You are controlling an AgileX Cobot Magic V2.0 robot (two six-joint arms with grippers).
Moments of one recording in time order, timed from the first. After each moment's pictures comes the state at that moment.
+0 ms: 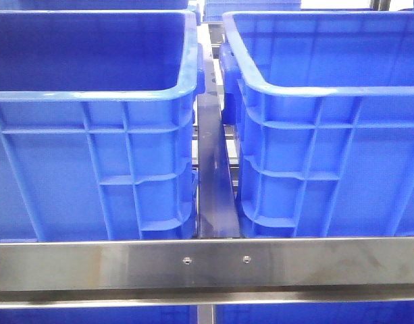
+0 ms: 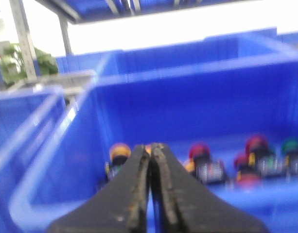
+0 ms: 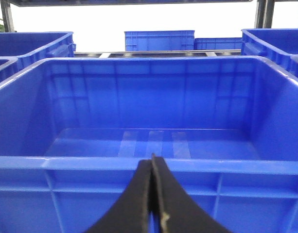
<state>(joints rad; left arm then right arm) 0.01 0.00 -0.15 0.07 0.10 0.02 0.05 -0.01 0.03 -0.03 -0.04 0.09</state>
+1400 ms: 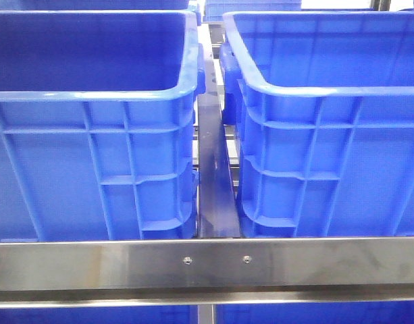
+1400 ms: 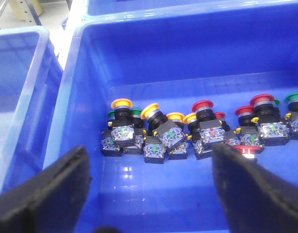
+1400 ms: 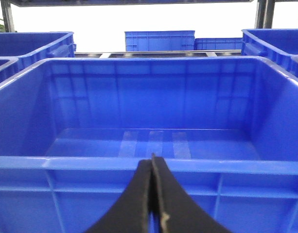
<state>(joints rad) 0.01 0.68 -0.86 0.06 0.69 0.02 0.05 -0.01 0.03 -0.03 -0.04 0.09</state>
